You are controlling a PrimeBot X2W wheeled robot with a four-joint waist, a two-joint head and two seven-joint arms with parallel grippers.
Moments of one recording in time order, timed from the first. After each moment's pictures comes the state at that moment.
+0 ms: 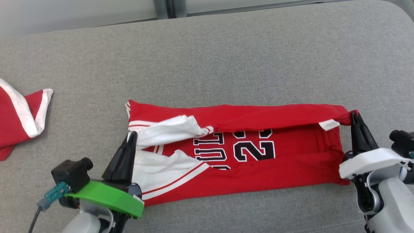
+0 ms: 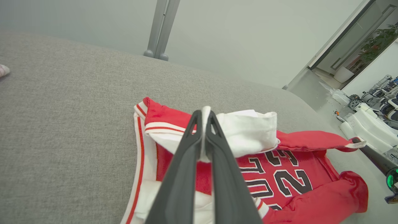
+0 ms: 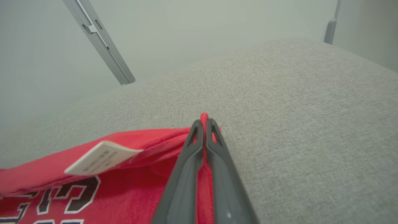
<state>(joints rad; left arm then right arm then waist) -0.22 0.47 -0.60 0.00 -0.94 0.12 -0.26 -0.27 -0.24 0.04 0.43 0.52 0.13 -0.26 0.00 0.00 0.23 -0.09</state>
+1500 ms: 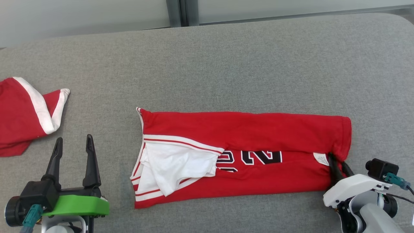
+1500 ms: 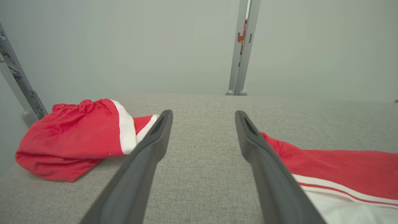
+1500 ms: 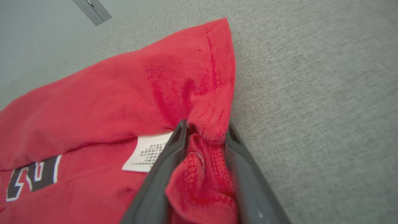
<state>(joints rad) -0.05 0.09 0.08 0.11 -0.19 -0.11 -0.26 -0.26 -0.21 0.19 0.71 0.69 0.13 -0.26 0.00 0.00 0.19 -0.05</state>
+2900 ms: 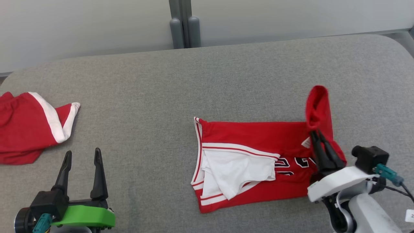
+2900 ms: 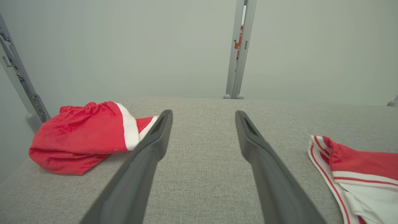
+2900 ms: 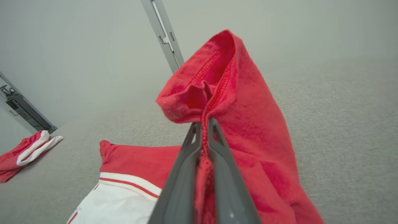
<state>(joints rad) -0.01 0.05 0.10 0.13 -0.15 -0.13 -0.26 -0.17 -0.22 0.22 0.29 0.53 0.13 -0.26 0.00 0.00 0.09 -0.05</state>
